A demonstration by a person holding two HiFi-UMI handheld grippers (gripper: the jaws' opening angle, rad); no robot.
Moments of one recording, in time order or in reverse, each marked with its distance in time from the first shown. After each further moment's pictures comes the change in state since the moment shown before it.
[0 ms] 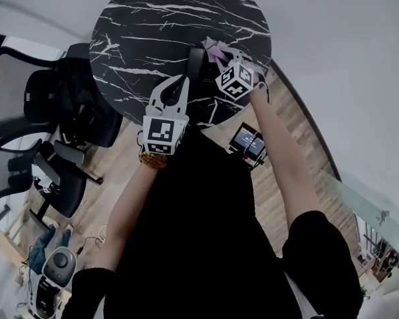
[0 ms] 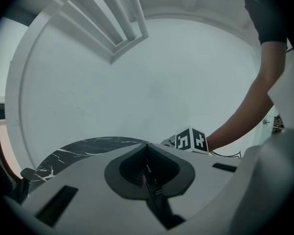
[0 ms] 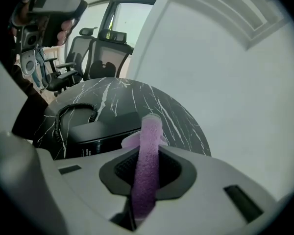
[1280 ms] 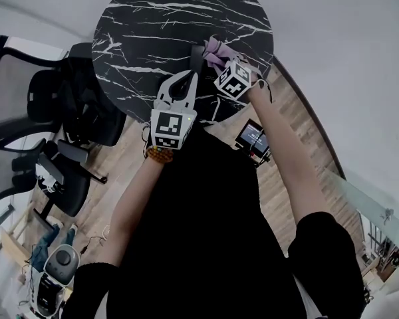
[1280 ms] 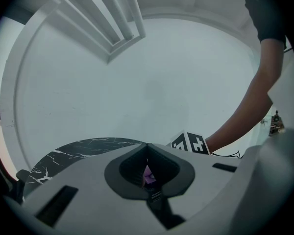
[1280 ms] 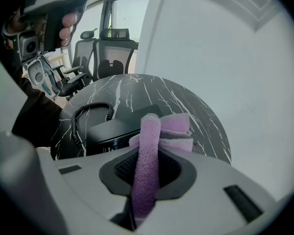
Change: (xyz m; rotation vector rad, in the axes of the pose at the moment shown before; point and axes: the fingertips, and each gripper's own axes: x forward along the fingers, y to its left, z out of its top) left arm 0.013 -0.014 0.001 0.007 -0.006 -0.033; right arm 0.004 0.043 -0.012 0.047 0.088 0.169
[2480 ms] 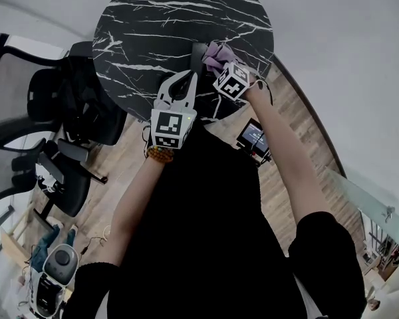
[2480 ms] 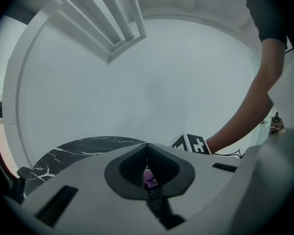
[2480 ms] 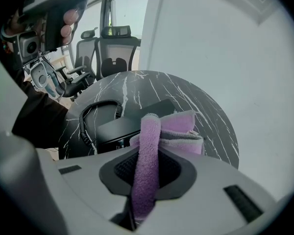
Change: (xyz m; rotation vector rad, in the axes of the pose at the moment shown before) left arm -0.010 -0.003 -0.006 -0.009 -0.001 0.003; right arm 0.000 0.027 -0.008 0.022 0.043 0.063
